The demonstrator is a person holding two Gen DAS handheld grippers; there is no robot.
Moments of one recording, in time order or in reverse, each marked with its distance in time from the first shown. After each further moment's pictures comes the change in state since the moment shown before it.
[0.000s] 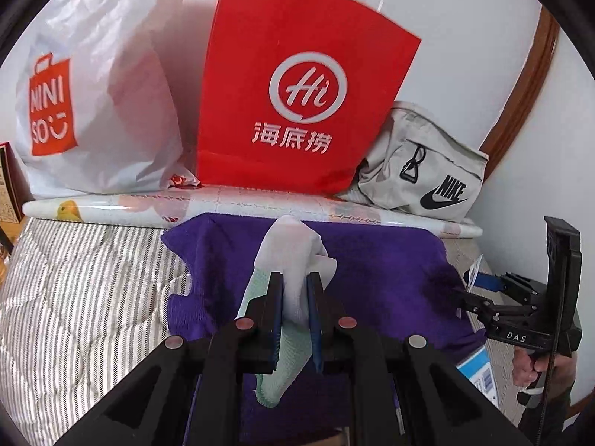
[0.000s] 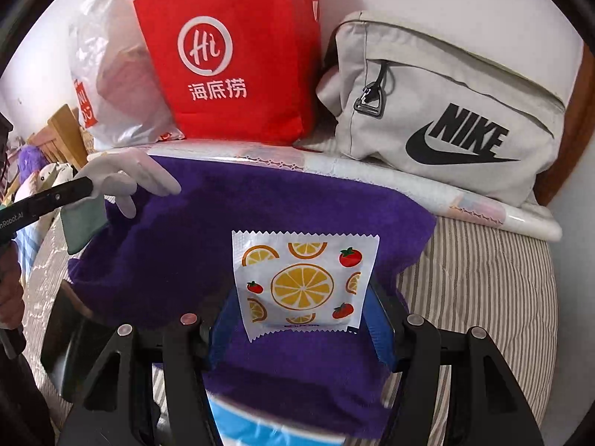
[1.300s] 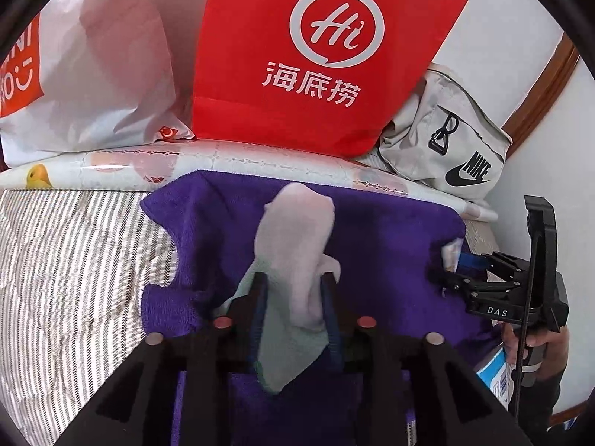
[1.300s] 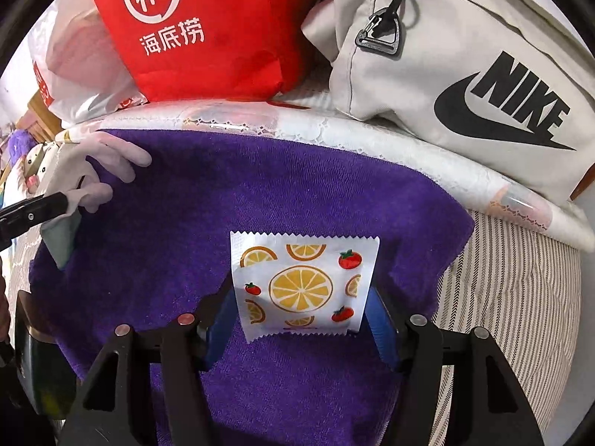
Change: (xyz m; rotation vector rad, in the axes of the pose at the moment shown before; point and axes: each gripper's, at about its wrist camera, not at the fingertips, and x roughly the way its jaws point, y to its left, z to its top) left arm 0.051 0.011 -0.004 -0.032 0.141 0.005; right arm 0.081 -0.011 0.018 -0.021 0.166 -0.003
